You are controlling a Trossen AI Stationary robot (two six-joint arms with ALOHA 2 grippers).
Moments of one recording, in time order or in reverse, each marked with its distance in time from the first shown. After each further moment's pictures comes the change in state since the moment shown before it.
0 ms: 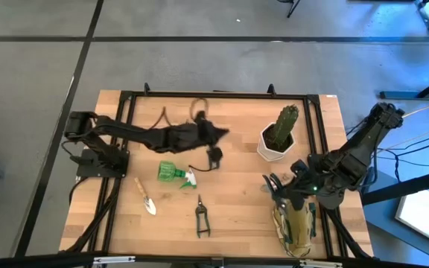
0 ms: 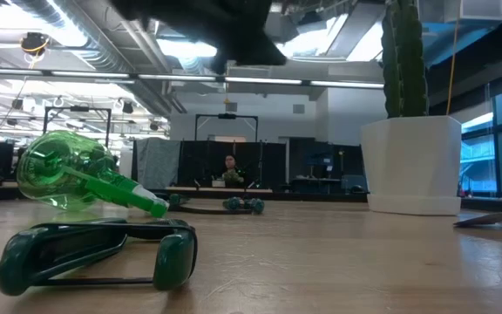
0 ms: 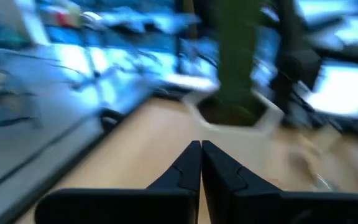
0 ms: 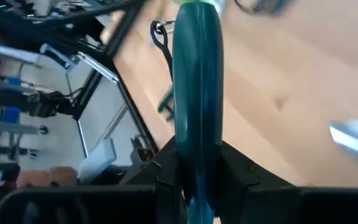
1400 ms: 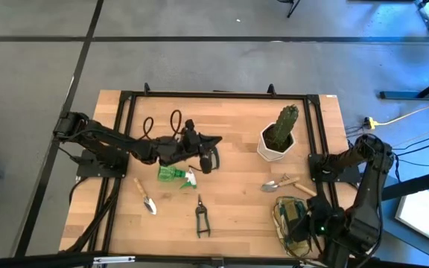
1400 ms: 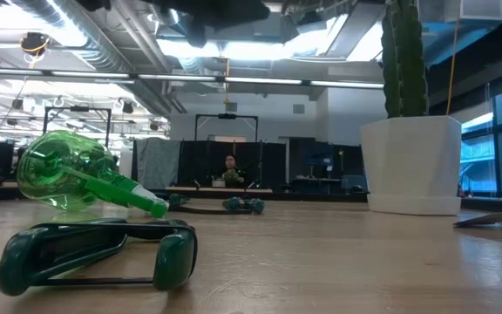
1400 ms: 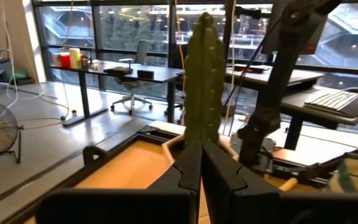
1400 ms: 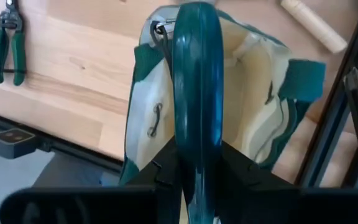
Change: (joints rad) left arm -0.176 -0.101 -0.124 0.239 -0.146 0.014; right arm 0.266 0.646 0.687 -0.872 -0.267 0.867
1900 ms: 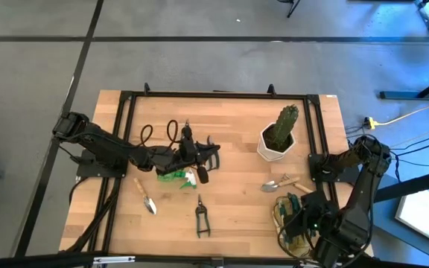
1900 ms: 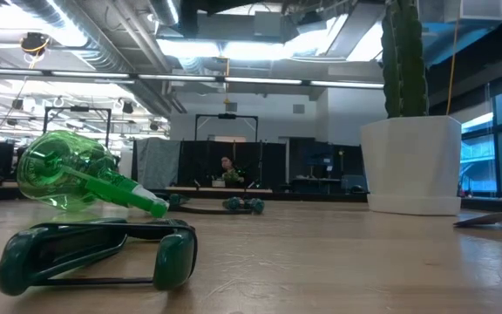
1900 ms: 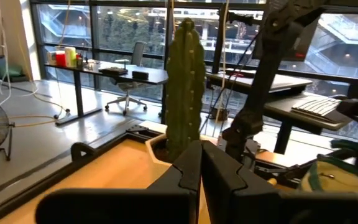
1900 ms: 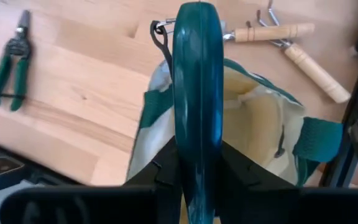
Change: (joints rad) left arm -0.110 0.001 0.000 0.017 -0.091 -0.024; right arm -0.037 0.017 -0.049 -0.019 0.076 -0.063
